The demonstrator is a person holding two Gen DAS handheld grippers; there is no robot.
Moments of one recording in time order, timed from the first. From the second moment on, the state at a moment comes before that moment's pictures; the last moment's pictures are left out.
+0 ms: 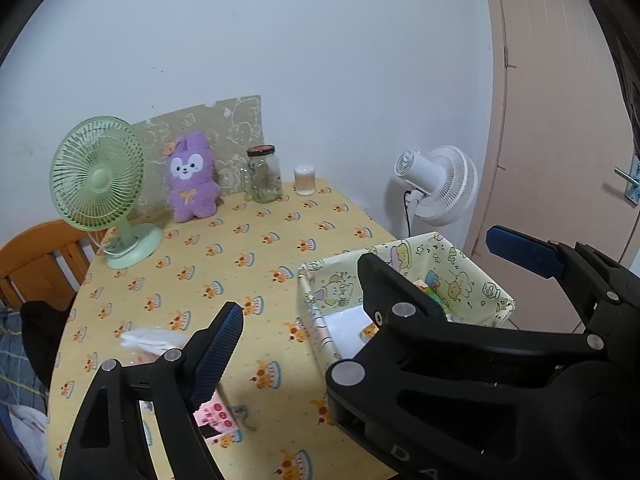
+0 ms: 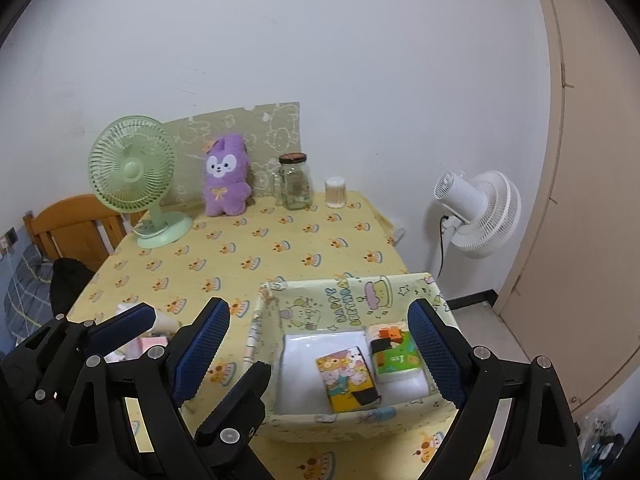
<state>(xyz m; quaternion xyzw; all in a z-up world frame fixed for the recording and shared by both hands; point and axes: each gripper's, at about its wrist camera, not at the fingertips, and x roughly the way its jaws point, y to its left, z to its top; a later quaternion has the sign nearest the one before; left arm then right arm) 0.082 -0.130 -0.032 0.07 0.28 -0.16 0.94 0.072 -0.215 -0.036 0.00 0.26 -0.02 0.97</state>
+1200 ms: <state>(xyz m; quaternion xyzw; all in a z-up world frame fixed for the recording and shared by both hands) 0.056 -0.019 -0.066 0.04 0.28 -0.07 0.96 0.062 -0.106 -0.069 -0.01 0.26 0.07 0.96</state>
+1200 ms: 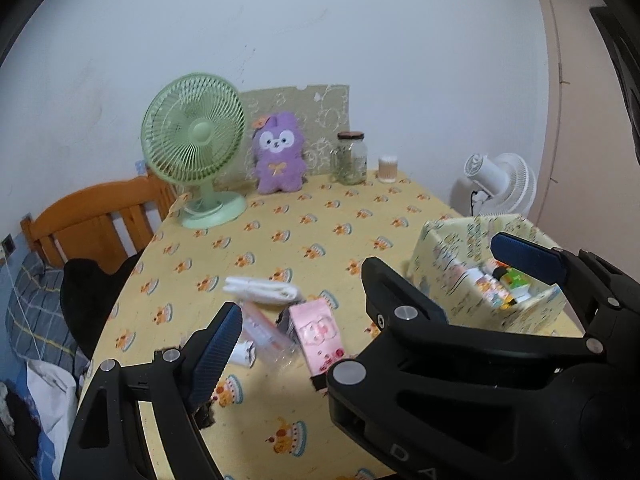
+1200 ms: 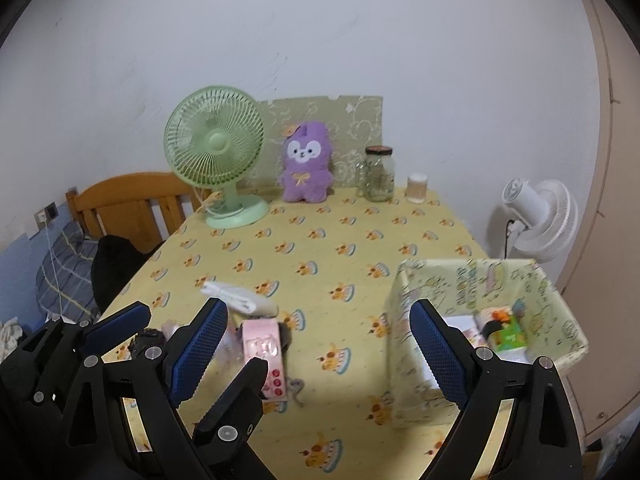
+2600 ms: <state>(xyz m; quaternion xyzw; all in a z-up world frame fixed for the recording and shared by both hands) 0.106 0.030 -0.180 0.00 0.41 -0.02 0.91 0.132 -0.050 -0.195 -0.03 0.37 0.10 0.92</state>
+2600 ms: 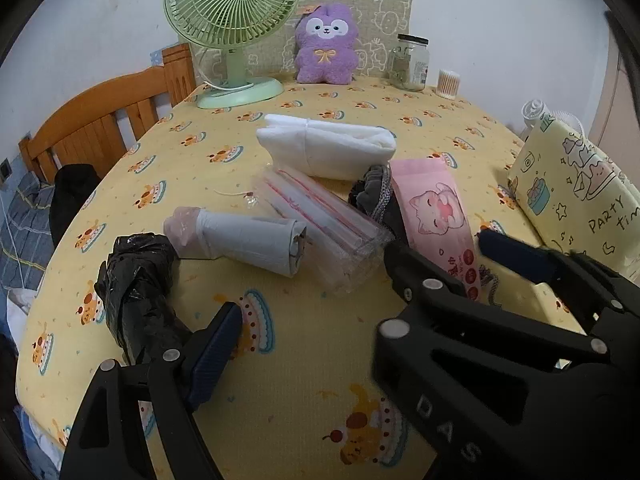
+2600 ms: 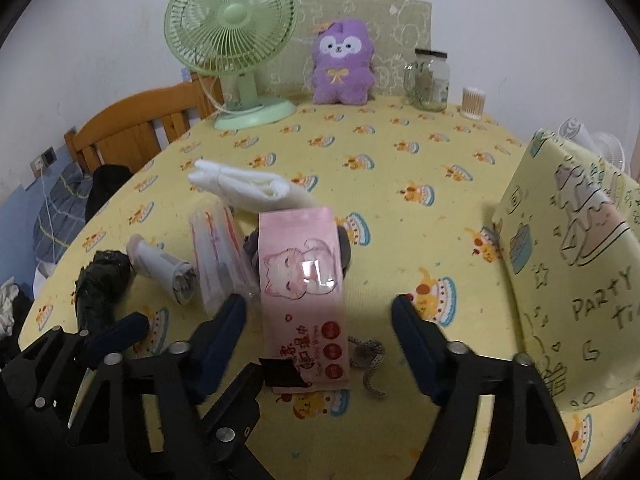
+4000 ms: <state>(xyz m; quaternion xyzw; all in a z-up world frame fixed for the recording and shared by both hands) 0.095 0.108 -0.164 -0.03 0.39 0.05 0.92 0.117 0.013 -0.169 -0.05 0.35 0.14 0.93</state>
